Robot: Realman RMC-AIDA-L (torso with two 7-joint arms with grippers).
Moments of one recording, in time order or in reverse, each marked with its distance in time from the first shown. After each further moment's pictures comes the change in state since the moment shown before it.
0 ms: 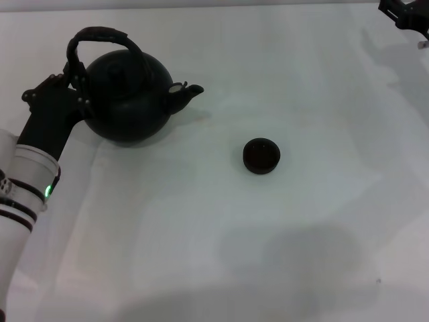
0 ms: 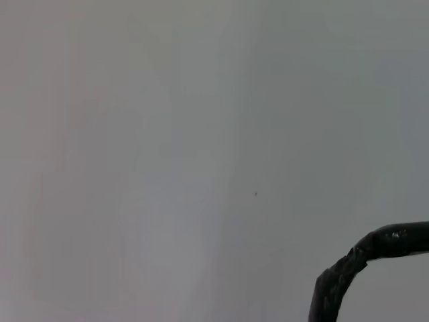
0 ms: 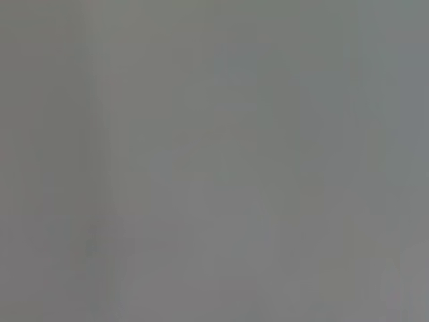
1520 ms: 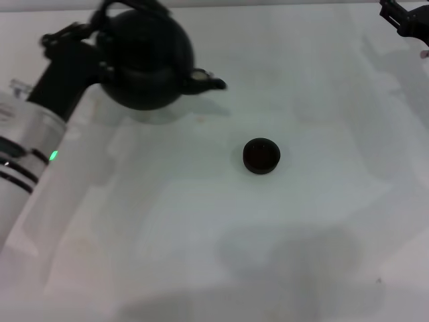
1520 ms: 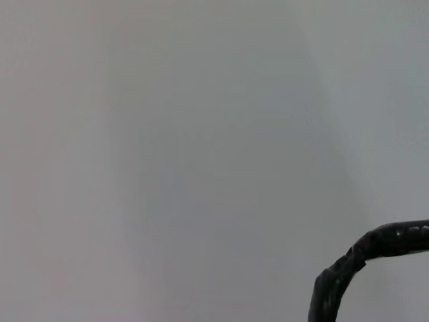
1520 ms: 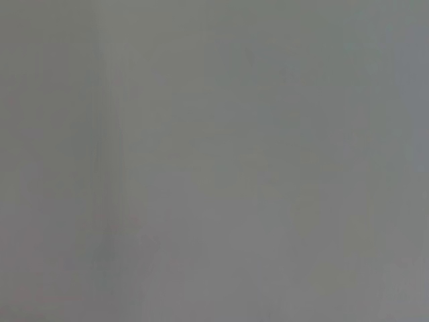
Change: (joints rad) left arm -0.139 0.005 -0.038 -0.127 0.179 0.110 0.117; right arm -0.035 0.006 -0.006 0.007 -0.003 0.072 0.009
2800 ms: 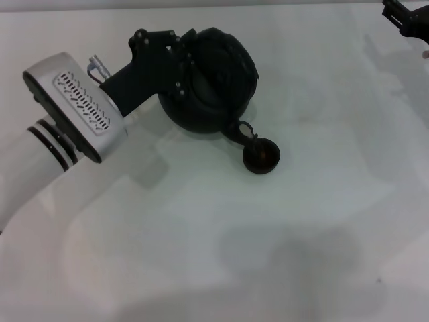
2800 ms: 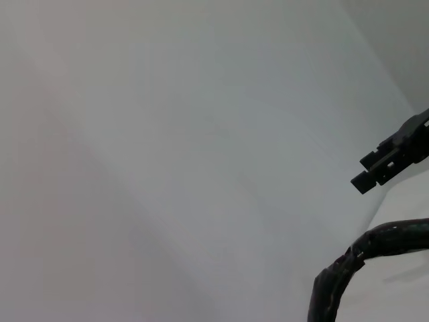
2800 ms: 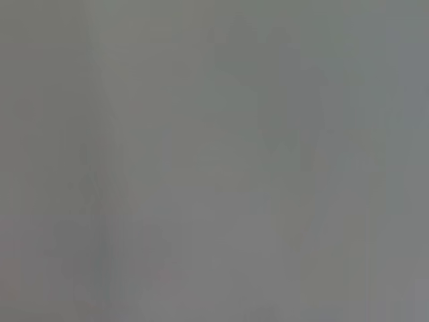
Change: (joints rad) left arm -0.208 0.005 0.331 -0.131 0.007 -0.043 0.122; right arm -0.004 0.000 0.006 0.000 0.005 0.003 0.000
